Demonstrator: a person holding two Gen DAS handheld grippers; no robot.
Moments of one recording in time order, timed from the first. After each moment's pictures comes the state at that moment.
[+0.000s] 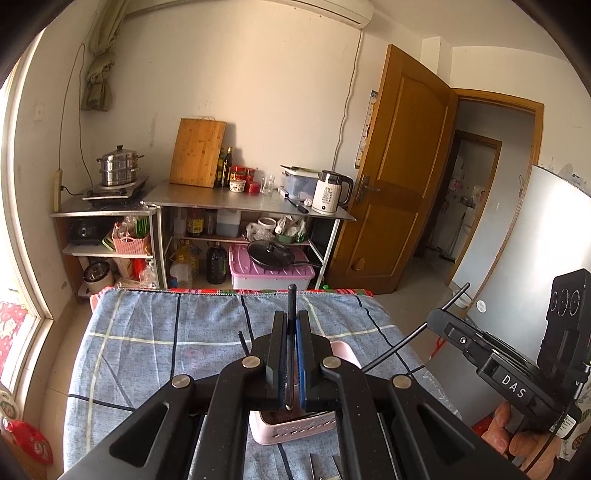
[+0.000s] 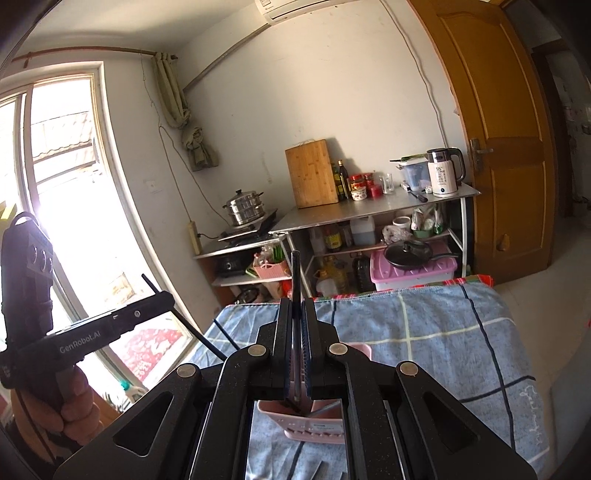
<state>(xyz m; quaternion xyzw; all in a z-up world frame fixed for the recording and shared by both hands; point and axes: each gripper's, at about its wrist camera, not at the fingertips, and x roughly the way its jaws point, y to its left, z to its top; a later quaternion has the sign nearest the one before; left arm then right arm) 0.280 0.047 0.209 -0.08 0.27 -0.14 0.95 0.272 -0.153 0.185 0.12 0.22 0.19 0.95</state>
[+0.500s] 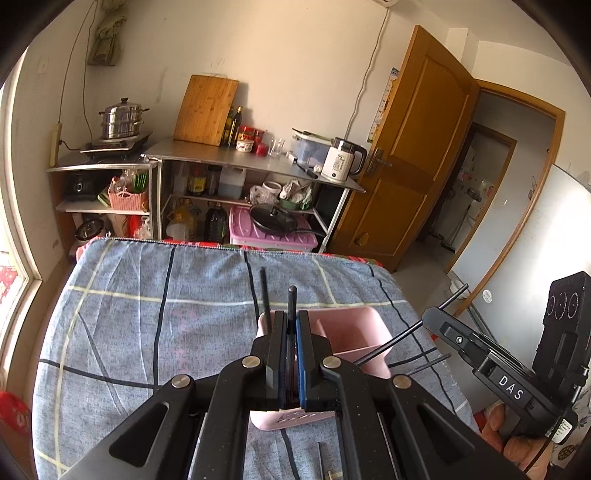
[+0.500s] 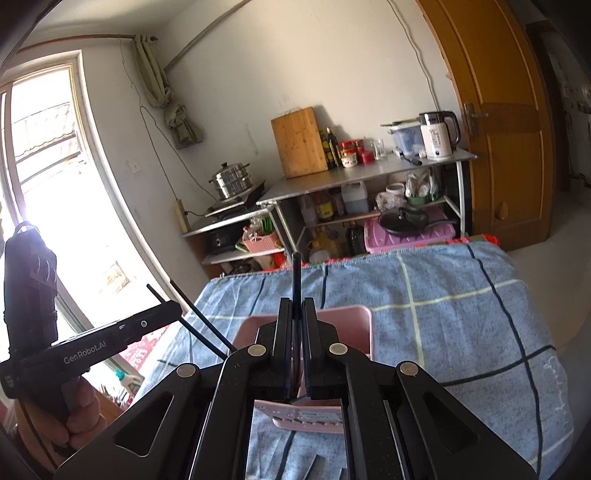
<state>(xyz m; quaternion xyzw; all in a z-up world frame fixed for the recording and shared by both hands) 0.313 0.059 0.130 -0.11 0.33 -0.14 0.93 0.300 -0.142 0.129 0.13 0.28 0.18 0.93</state>
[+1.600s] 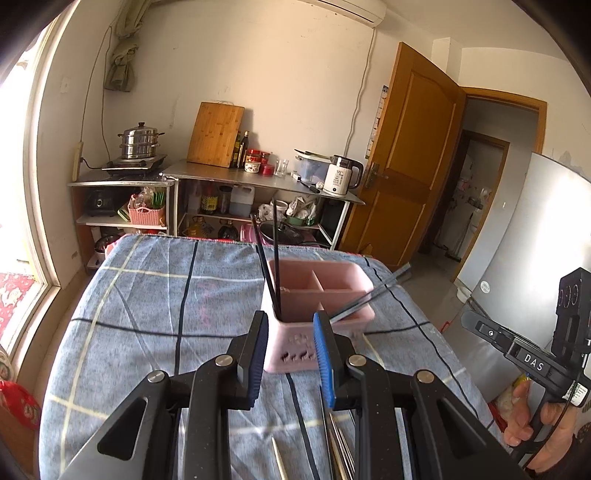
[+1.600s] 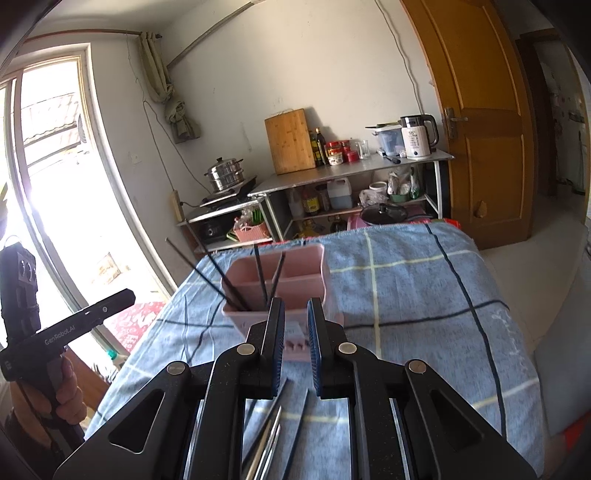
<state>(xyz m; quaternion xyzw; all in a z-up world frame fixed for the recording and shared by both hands) 0.177 0.066 0.121 -0.09 0.28 -0.12 0.95 0.188 -0.187 0.120 0.11 0.28 0.17 0.94</state>
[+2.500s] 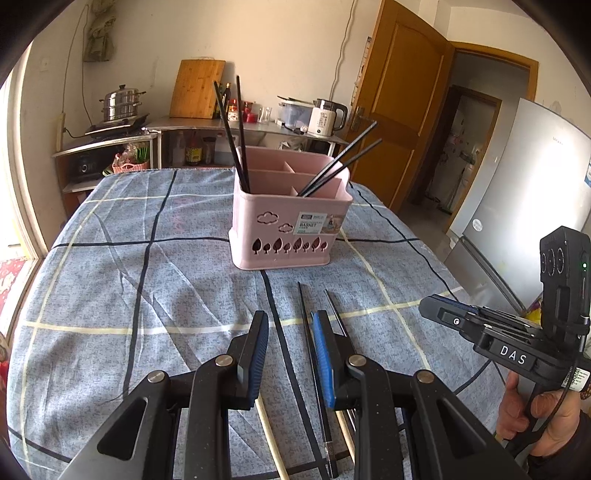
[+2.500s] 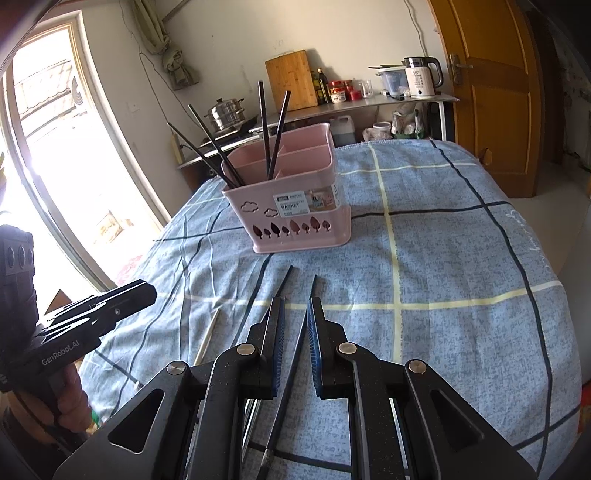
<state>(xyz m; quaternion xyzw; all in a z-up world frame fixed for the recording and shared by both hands) 0.131 0.025 0.035 -0.06 0.36 -0.15 0.92 0.148 -0.170 0.035 0.09 0.38 0.18 0.90</state>
